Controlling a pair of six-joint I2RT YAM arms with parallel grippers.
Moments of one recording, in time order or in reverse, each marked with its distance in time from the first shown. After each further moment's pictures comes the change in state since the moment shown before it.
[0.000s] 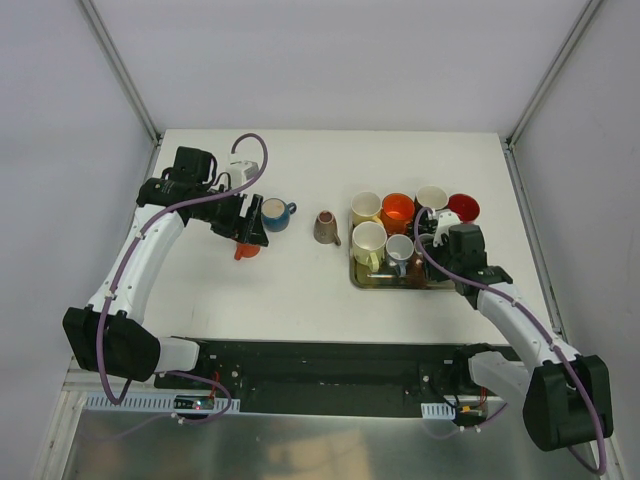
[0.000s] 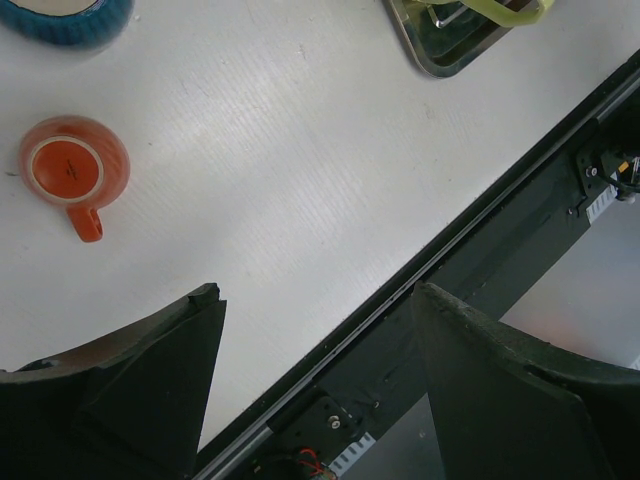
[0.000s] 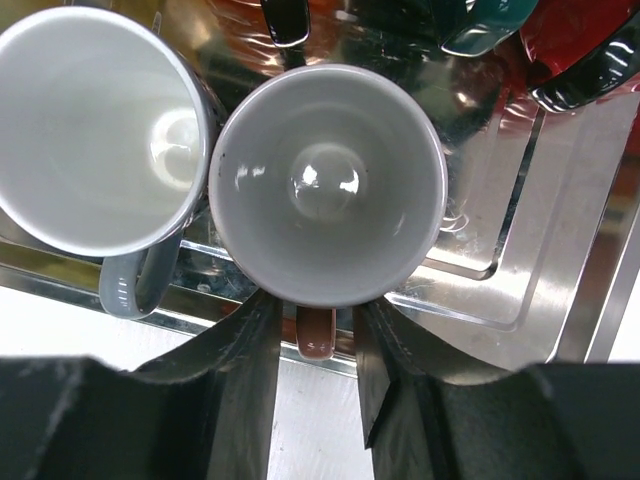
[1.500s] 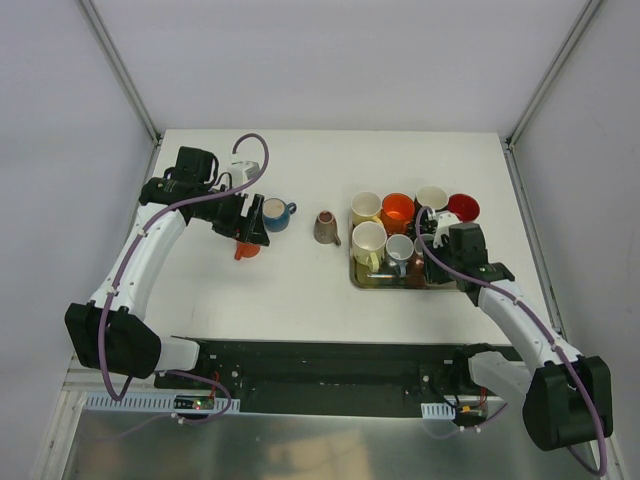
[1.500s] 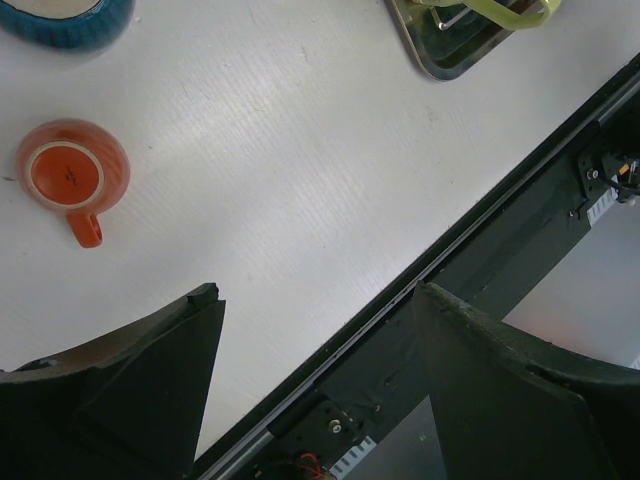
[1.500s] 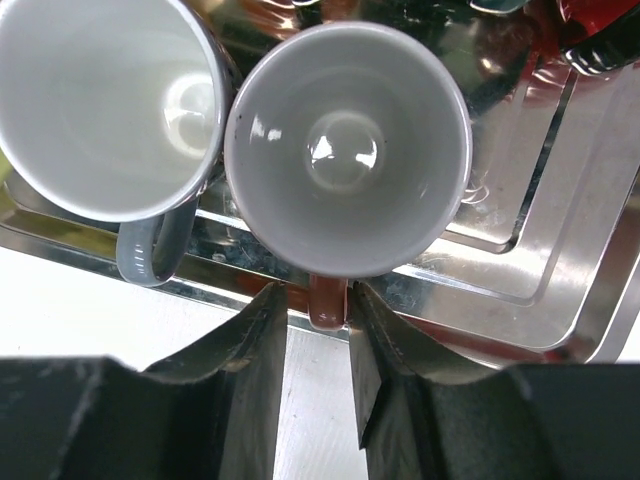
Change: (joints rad) left arm 0.000 0.014 -0.009 0.019 0.003 -0.003; right arm -0.003 0.001 0.045 -0.111 -0.030 0.013
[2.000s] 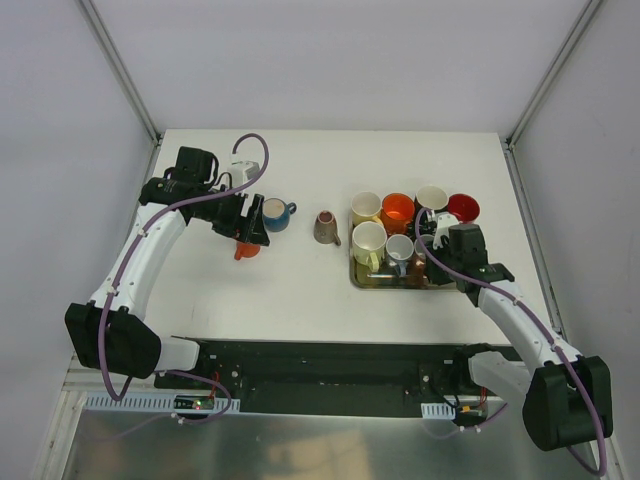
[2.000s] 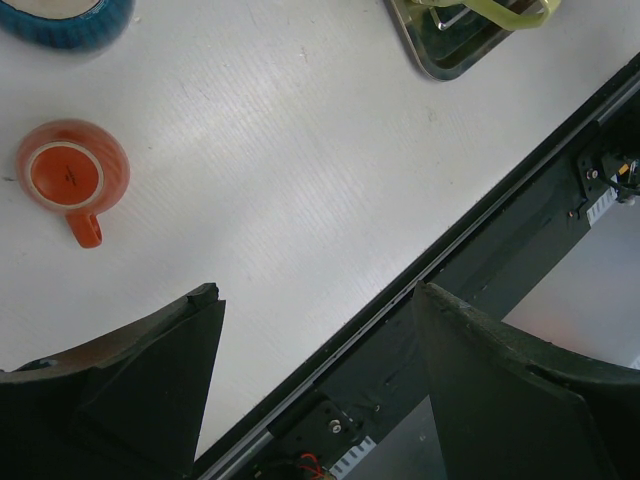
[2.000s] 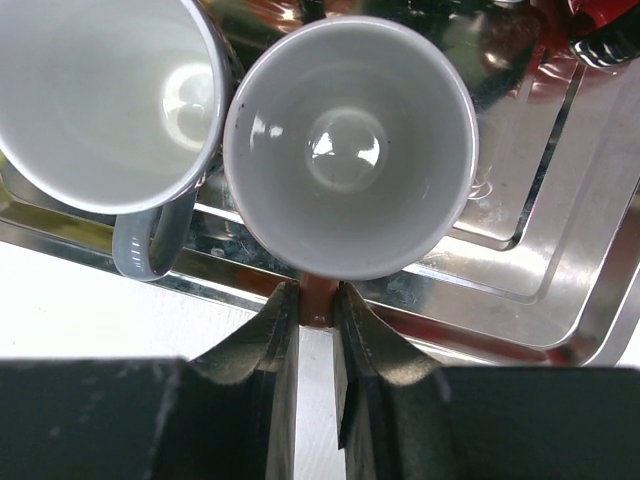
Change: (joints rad) left arm 0.000 0.000 0.000 0.000 0.001 0.000; right arm -0.001 0.000 -0.012 0.001 -0.004 -0.011
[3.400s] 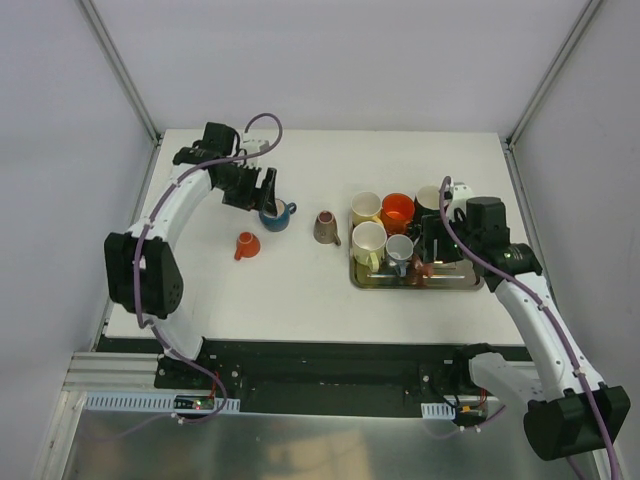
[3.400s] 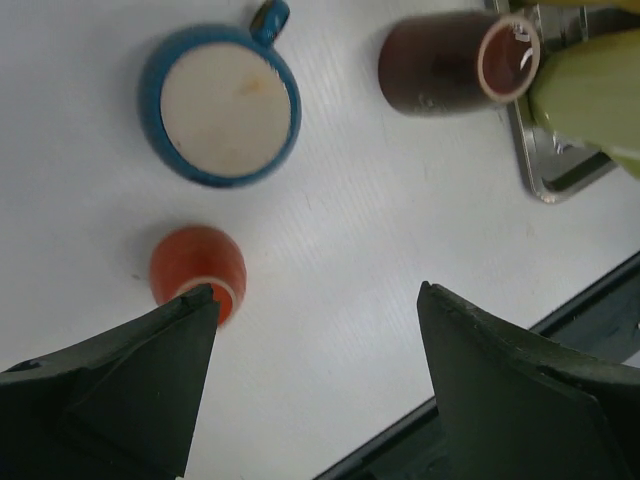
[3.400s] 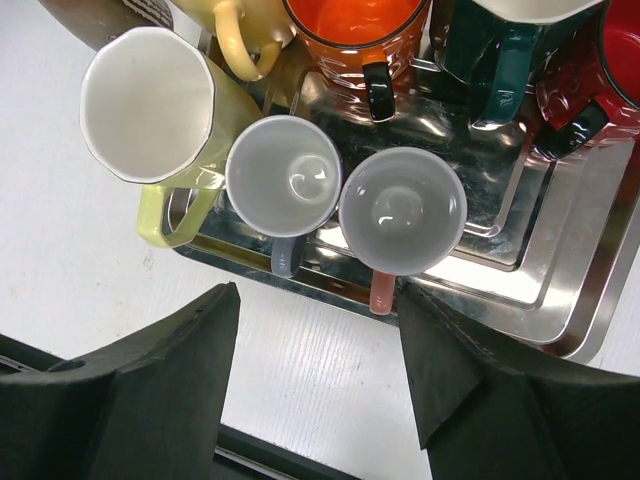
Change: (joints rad) left arm -0.004 0.312 0.158 0.129 -0.148 -0.053; right arm -0.001 -0.057 0.331 -0.274 -0.103 0.105
